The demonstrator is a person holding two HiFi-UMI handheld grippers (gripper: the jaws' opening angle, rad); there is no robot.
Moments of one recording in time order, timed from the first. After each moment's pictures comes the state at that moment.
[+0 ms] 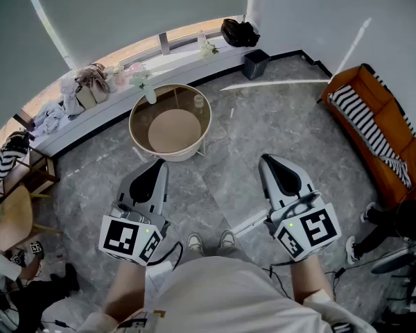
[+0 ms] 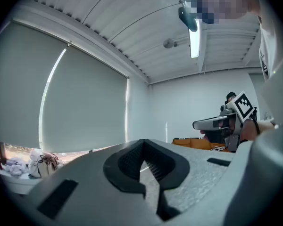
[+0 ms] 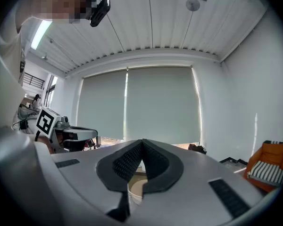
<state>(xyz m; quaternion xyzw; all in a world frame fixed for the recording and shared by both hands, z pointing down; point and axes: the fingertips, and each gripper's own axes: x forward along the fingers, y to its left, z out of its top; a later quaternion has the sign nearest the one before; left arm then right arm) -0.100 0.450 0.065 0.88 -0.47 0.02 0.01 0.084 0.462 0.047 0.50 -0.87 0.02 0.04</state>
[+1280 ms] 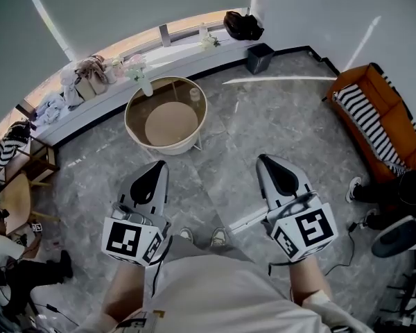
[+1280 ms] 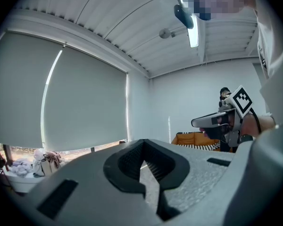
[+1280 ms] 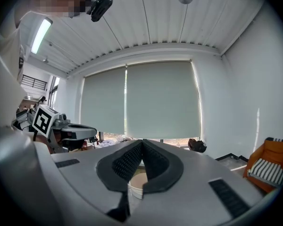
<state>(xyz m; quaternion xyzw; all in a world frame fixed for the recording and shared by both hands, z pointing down) -0.009 0.447 0.096 0.87 -0.50 0.06 0.01 0.170 0.445 0.083 0.48 -0.88 0.04 0.06</state>
